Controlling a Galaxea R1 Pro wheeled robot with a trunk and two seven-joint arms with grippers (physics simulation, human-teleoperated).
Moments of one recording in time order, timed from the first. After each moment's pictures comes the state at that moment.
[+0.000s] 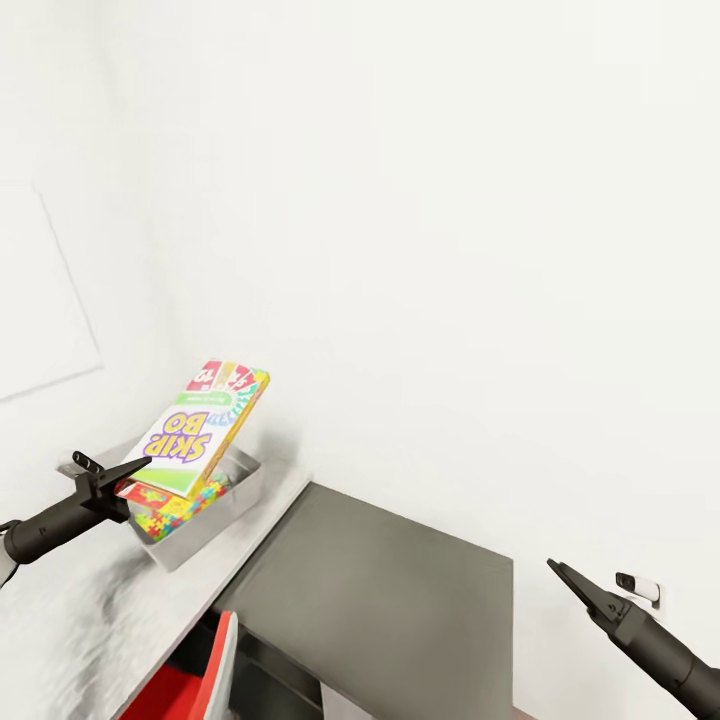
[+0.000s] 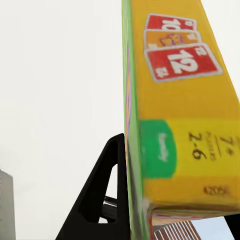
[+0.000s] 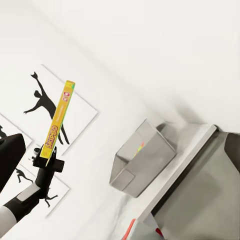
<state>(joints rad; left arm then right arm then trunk) -0.59 0.55 0.12 -0.76 0.82 1.01 -1.38 -0.10 -0.23 -0.49 -1.16 -0.62 0.56 1.34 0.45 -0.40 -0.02</state>
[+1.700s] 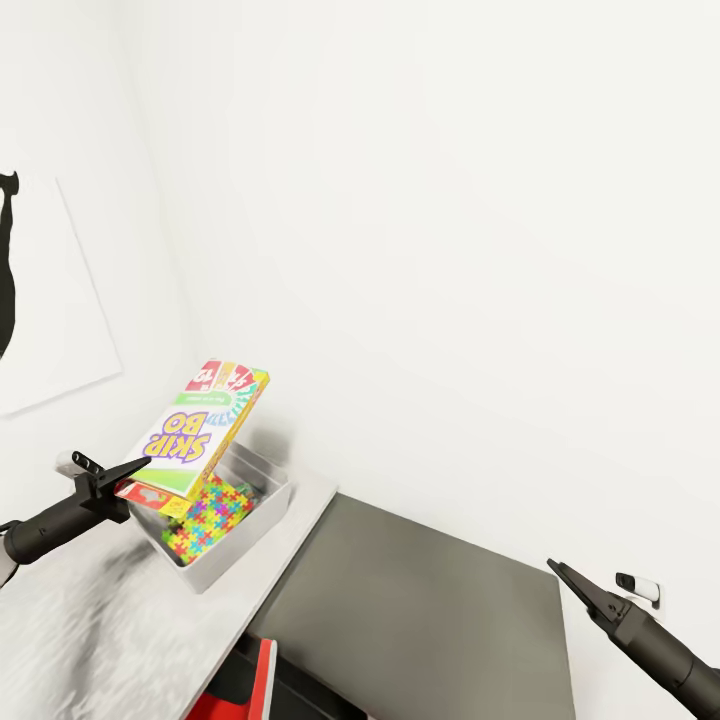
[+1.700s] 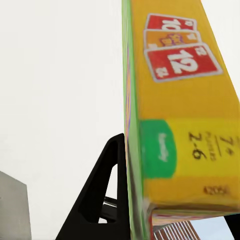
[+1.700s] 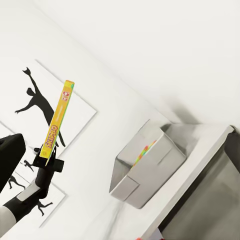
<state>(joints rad) -0.59 0.55 0.12 -0.75 0.83 1.00 -1.39 -0.10 -0.23 -0.49 -1.16 -0.62 0.56 1.34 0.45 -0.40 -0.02</state>
